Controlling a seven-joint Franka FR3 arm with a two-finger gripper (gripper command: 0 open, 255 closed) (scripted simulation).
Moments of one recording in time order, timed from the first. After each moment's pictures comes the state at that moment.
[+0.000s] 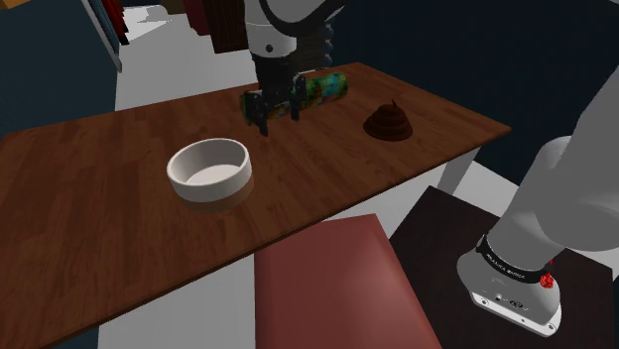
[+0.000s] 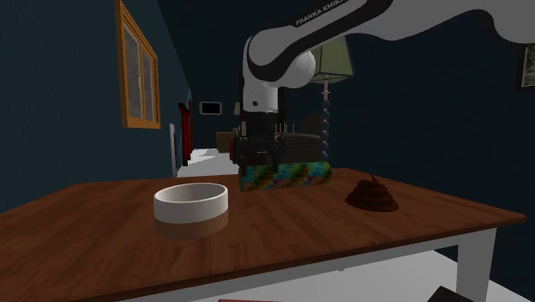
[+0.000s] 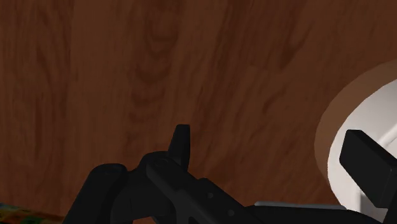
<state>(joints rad) 0.14 0.02 0.25 -1.86 -0.01 1.89 0.45</state>
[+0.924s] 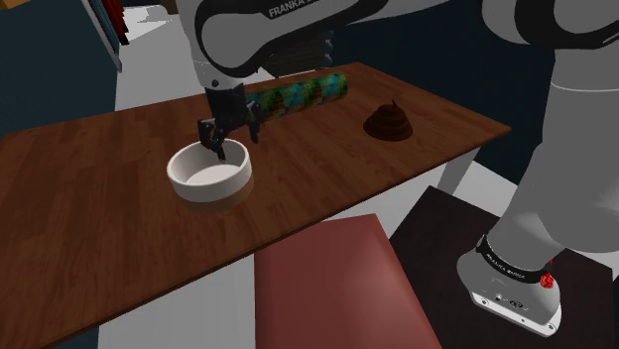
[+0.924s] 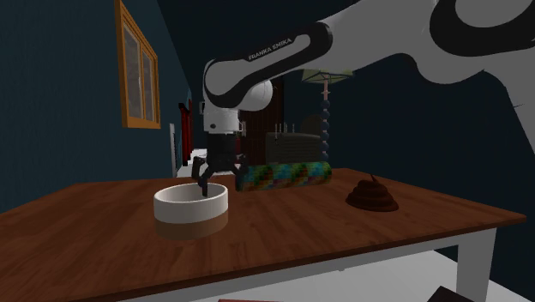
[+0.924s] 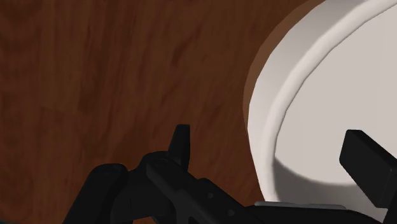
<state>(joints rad) 0.22 0.35 0.28 -1.56 -0.10 1.90 0.56</state>
